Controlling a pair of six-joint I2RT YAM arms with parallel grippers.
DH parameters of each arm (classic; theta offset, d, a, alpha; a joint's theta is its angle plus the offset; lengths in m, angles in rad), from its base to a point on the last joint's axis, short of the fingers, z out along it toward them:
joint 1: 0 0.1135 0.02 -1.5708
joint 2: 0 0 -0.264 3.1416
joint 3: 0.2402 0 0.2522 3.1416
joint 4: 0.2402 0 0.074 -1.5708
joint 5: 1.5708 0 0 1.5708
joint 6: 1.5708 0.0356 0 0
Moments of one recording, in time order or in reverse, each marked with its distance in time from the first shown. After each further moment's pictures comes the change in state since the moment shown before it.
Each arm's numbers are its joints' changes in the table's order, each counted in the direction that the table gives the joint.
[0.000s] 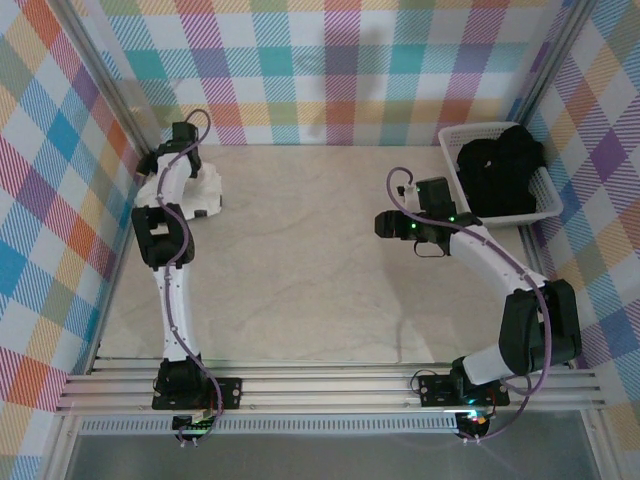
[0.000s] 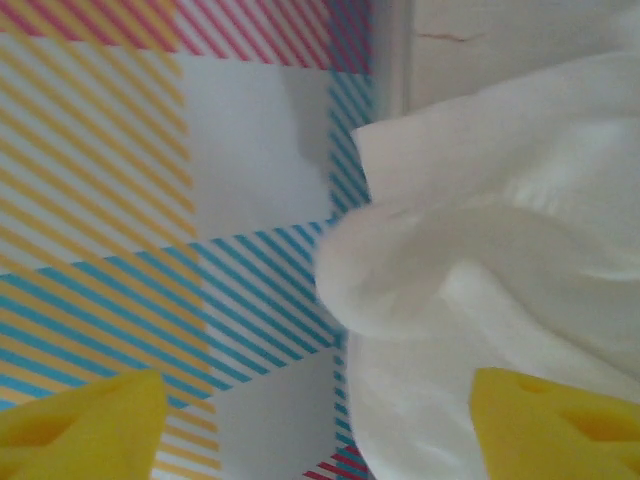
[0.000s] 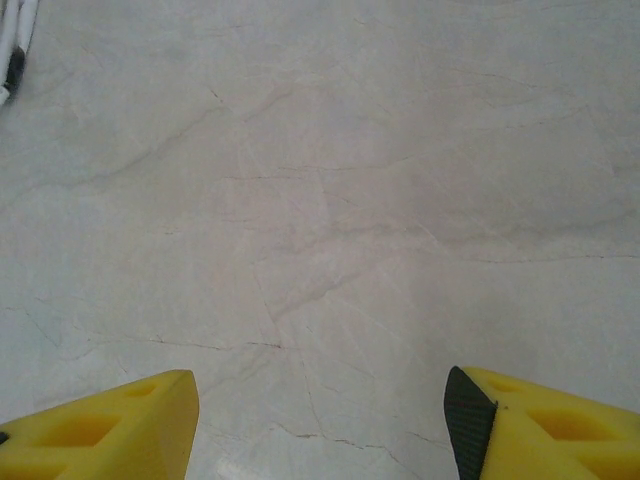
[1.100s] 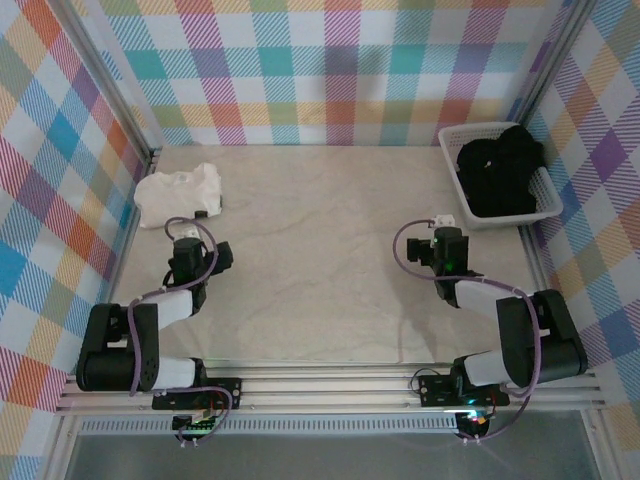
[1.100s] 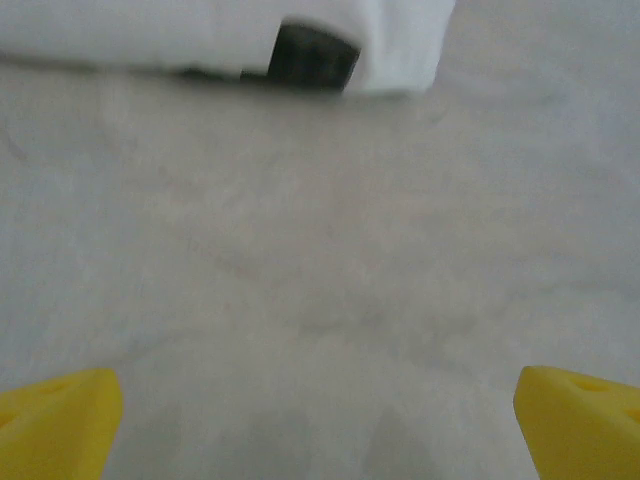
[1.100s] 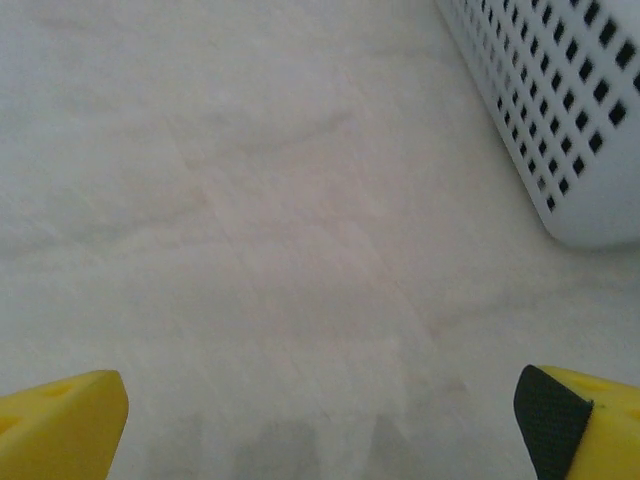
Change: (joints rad) left arm -0.121 -1.192 -2.029 -1.328 0.706 -0.676; right arm -0.102 -0.066 -0.594 -0.827 0.494 -0.233
